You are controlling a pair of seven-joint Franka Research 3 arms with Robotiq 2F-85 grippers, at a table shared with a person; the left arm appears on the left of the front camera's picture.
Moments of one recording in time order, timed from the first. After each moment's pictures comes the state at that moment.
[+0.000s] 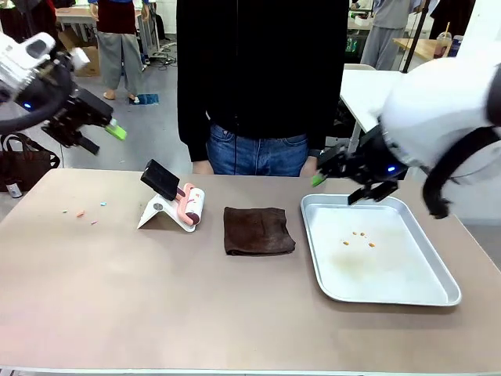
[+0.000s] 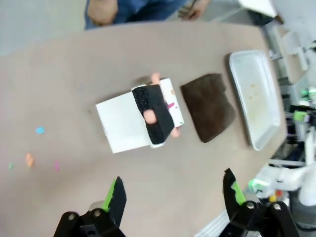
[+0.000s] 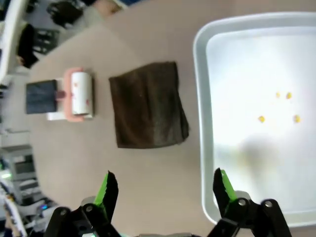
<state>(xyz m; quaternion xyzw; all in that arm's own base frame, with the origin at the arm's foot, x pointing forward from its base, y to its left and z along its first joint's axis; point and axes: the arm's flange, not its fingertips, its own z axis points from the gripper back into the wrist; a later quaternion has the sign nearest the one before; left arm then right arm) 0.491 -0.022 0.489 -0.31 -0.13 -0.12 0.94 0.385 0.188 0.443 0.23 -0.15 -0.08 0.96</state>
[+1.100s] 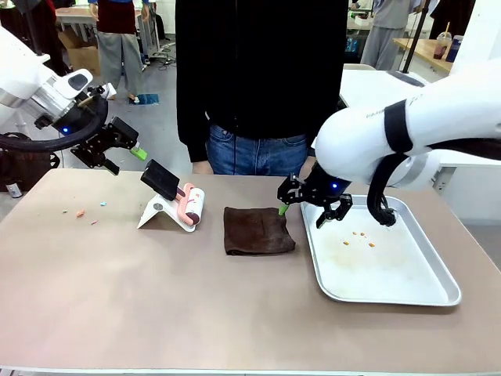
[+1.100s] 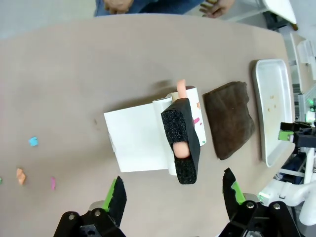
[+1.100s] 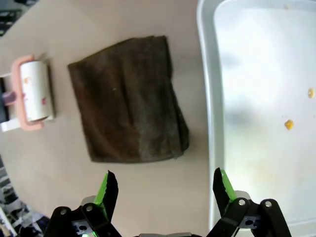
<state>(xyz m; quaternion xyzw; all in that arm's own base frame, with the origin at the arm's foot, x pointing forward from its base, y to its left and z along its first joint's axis) 0.530 -0.039 0.431 -0.30 -0.10 -0.08 0.95 0.438 0.248 0.375 0.16 -0.06 -0.08 0.98</state>
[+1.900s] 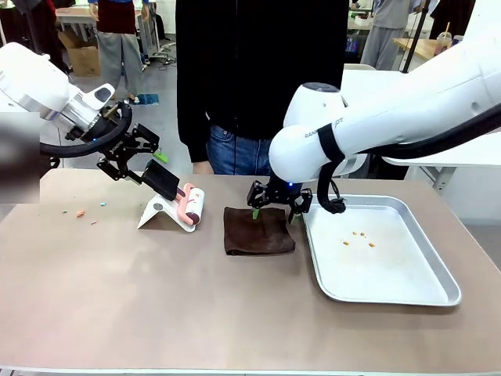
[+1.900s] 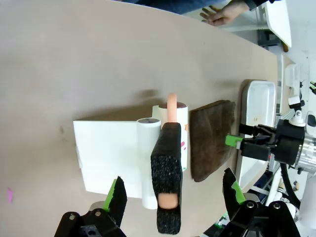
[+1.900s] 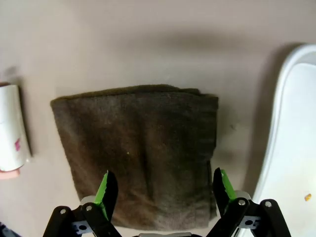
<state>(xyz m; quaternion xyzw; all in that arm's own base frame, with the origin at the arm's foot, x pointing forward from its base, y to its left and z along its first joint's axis) 0.557 -0.071 0.392 -0.36 -0.05 0.02 0.93 0.516 0.324 0.319 0.08 -0.03 -0.01 1.00</state>
